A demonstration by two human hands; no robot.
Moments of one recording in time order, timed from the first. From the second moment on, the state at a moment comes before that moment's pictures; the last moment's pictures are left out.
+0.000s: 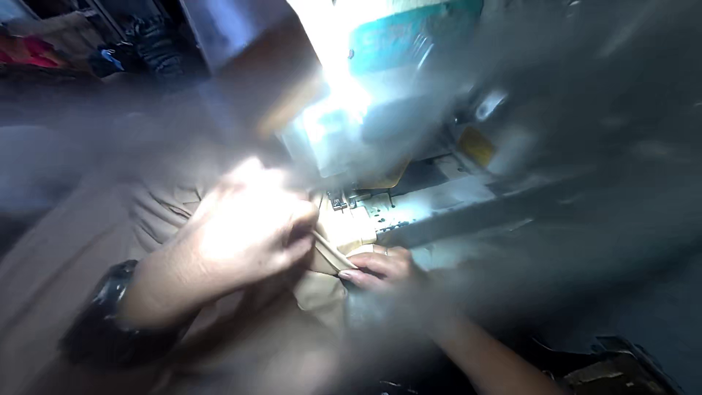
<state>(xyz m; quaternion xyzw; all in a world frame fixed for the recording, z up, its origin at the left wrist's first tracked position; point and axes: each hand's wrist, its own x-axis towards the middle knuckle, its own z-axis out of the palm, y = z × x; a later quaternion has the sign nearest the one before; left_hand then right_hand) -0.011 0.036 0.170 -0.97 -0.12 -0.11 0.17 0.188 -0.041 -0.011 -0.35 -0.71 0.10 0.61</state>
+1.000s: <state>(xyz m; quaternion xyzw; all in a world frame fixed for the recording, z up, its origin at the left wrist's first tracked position) -0.015 0.002 0.173 -0.94 -0.12 -0.21 0.24 0.181 -0.049 0.009 -0.33 -0.66 0.18 0.65</state>
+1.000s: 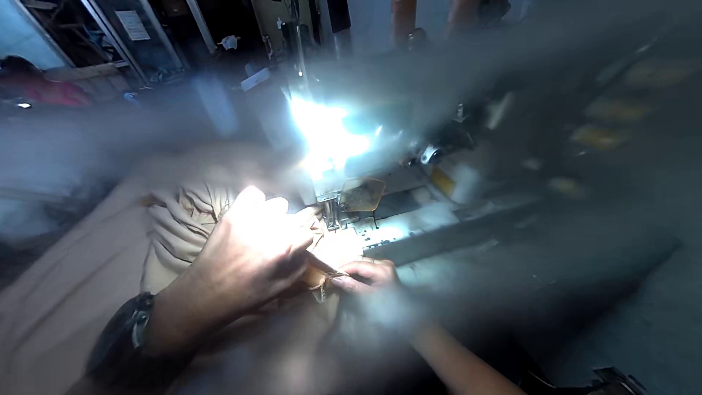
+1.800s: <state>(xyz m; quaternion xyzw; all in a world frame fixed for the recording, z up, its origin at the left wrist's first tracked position) -0.009 -0.042 0.111 -0.96 -0.09 -0.23 0.10 0.189 -0.084 0.022 -0.31 -0.75 0.10 0.57</state>
